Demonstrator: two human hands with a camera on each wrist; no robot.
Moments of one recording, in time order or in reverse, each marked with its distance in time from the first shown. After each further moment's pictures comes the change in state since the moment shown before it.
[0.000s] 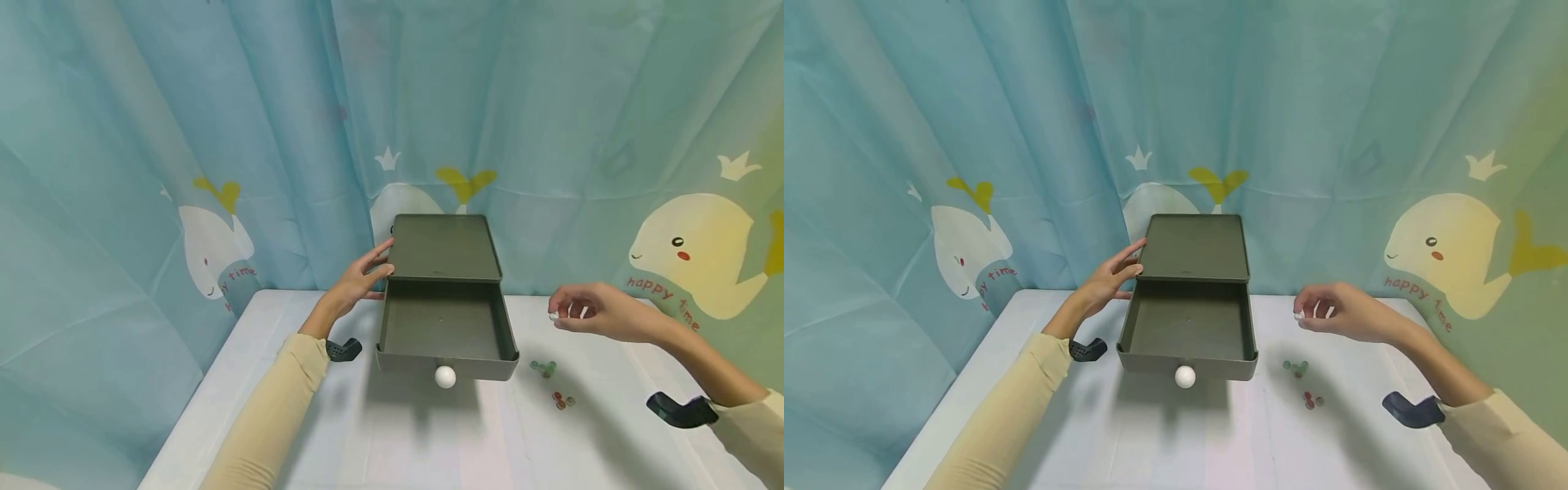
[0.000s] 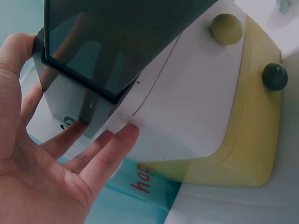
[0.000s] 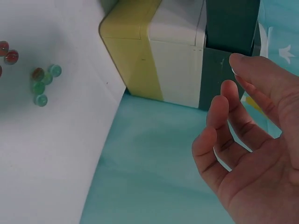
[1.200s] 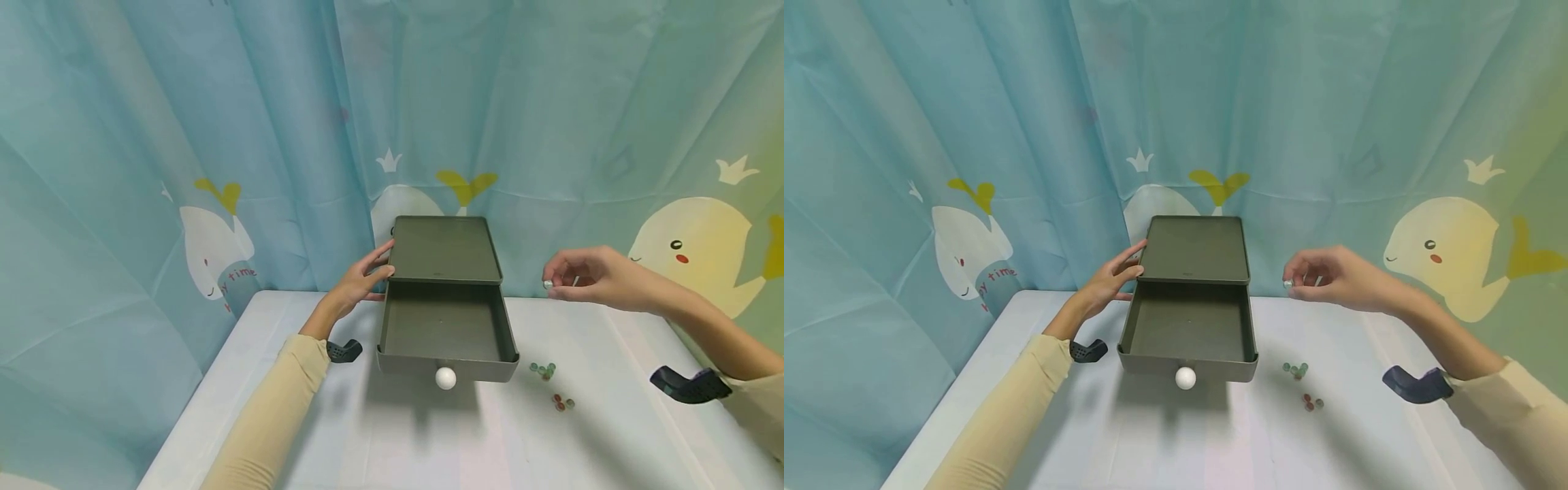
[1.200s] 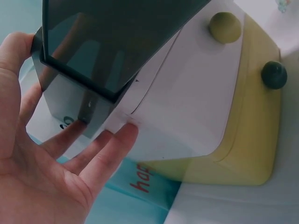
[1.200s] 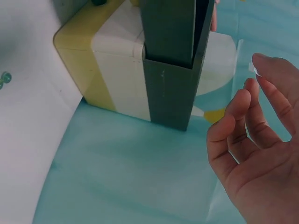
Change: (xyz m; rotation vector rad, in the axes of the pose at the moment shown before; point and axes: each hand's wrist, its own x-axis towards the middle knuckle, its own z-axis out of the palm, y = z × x) left_hand 0.000 -0.002 0.000 0.000 0.007 -0.003; right_hand 0.027 -0.047 -0.040 0.076 0.032 -0.040
